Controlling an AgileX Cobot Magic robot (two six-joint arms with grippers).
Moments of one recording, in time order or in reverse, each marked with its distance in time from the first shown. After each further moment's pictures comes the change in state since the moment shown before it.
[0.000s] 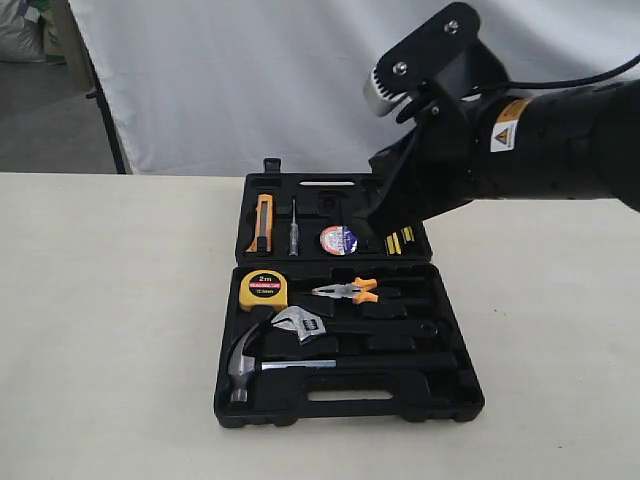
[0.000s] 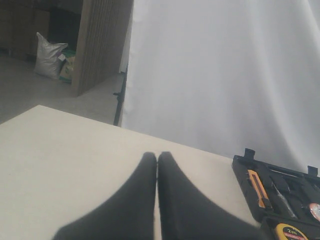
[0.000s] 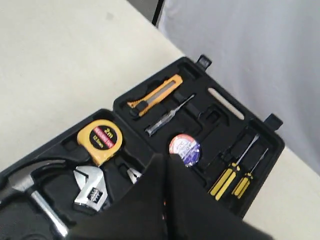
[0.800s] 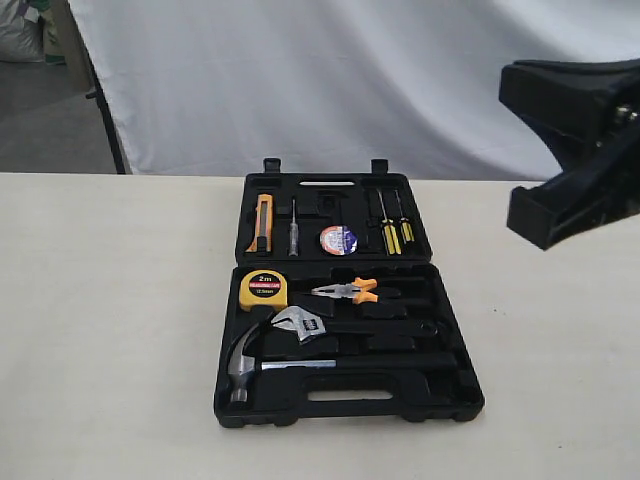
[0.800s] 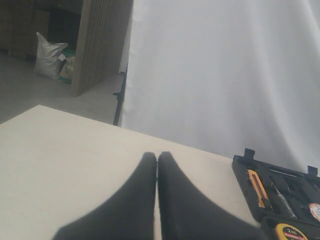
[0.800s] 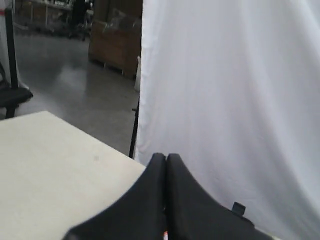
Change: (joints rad) left arm 0.000 0.000 0.000 0.000 0.000 0.000; right arm 0.000 -0.560 0.389 0.139 -0.370 0.045
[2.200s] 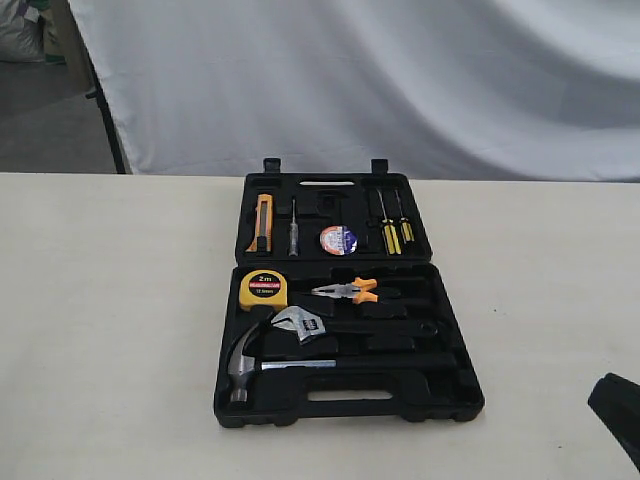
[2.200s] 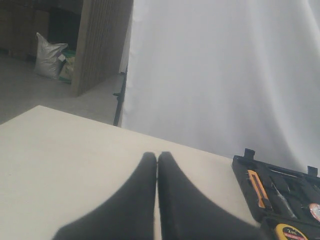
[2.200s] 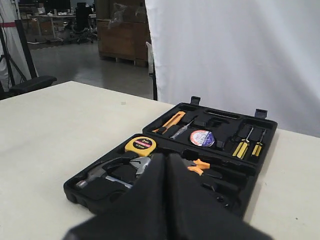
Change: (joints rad) left arm 0.000 0.000 0.000 0.000 0.000 0.000; right arm 0.000 -0.652 0.611 -0.106 0.096 0.284
